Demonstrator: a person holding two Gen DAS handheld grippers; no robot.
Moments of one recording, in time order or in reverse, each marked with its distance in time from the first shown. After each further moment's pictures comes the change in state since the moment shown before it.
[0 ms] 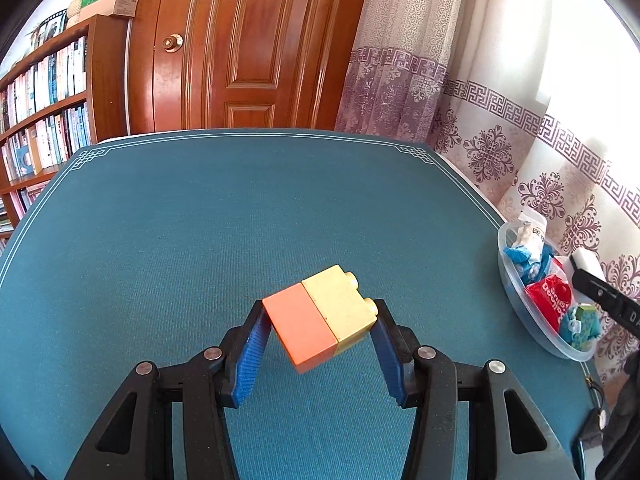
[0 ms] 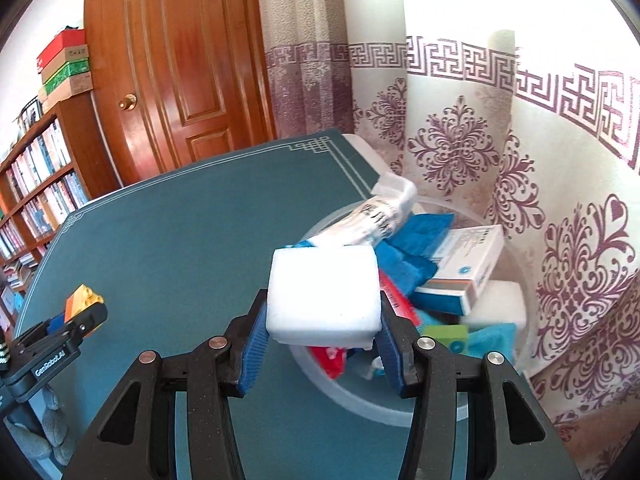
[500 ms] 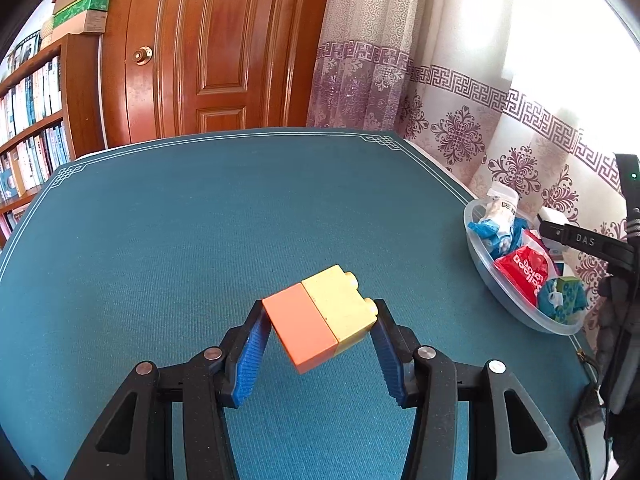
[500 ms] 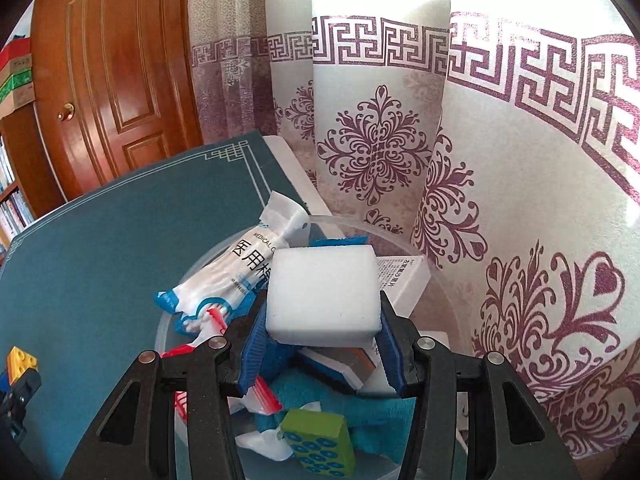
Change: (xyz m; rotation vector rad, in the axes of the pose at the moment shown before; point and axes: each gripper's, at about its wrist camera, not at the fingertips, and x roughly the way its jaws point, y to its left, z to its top) left arm -0.005 -0.027 -0.010 0.086 0.006 -0.046; right arm 0.048 -0.054 0.031 0.034 0.042 -0.159
